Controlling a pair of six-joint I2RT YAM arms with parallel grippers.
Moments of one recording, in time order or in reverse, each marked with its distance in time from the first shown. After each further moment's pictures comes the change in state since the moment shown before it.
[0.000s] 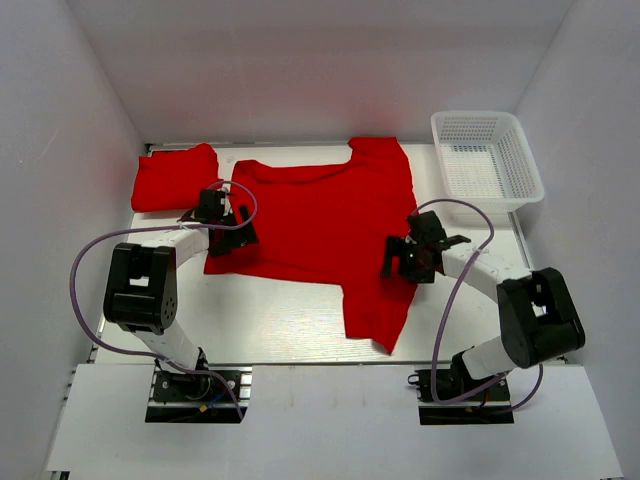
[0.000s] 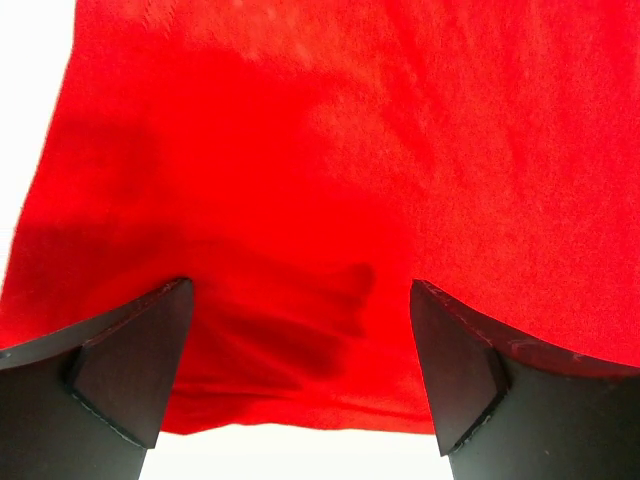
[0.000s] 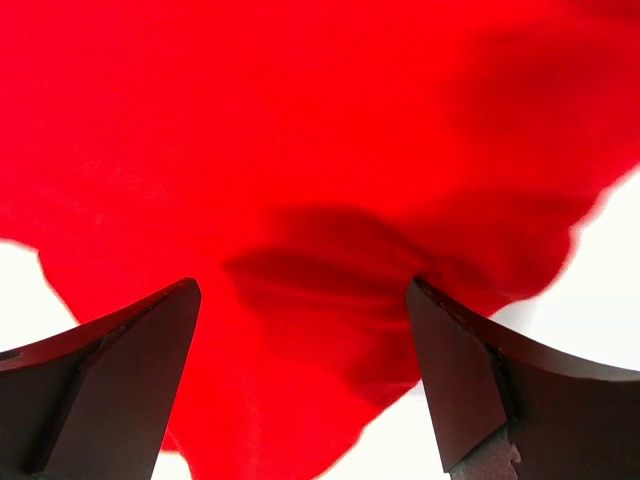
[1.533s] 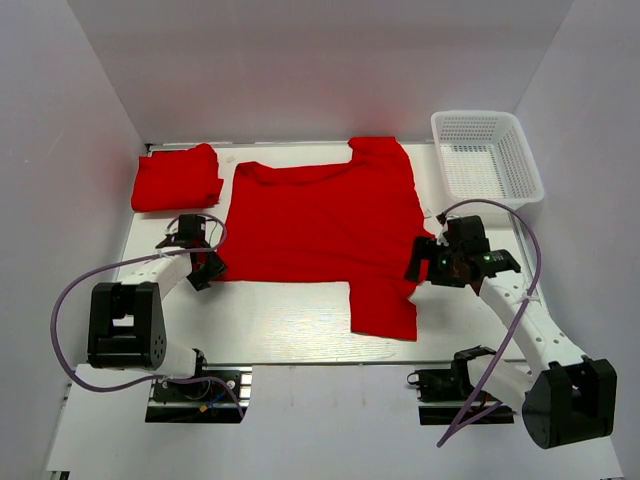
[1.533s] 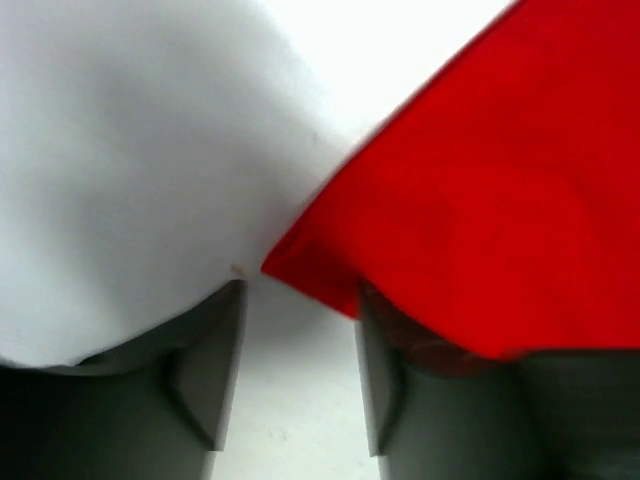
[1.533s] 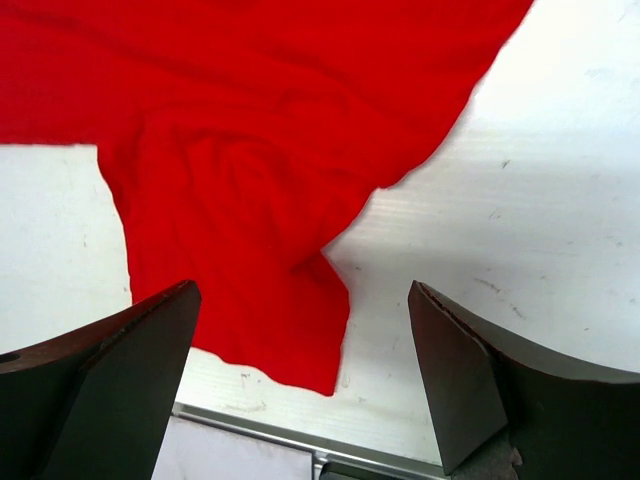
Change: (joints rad) left arm 0.102 -0.245 -0.208 -0.244 -0.198 -0.262; right arm -0.143 -0.407 0.020 -0.306 -0.010 -0.118
